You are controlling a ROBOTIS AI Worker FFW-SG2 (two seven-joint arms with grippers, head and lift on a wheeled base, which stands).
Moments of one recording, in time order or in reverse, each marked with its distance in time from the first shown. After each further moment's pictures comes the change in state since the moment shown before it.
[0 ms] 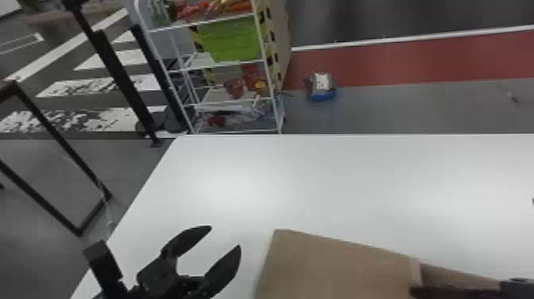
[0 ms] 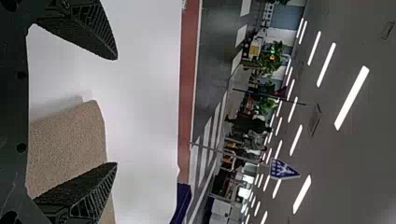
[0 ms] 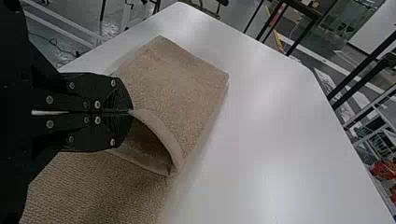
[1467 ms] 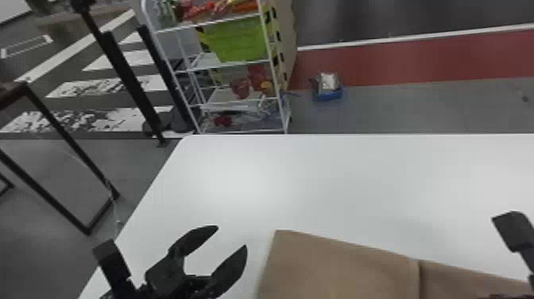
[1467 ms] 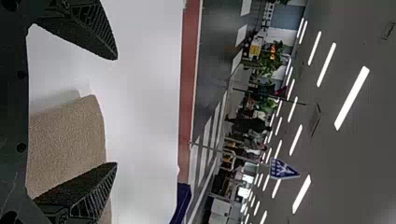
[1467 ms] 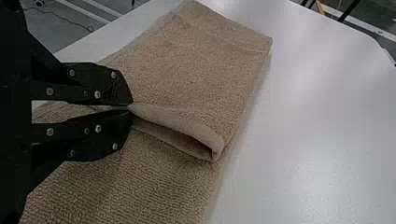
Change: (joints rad) left arm -0.005 0.000 0.002 0.009 0.001 -0.003 -0.006; right arm -0.037 -0.004 0.146 0.131 0.141 0.000 -0.013
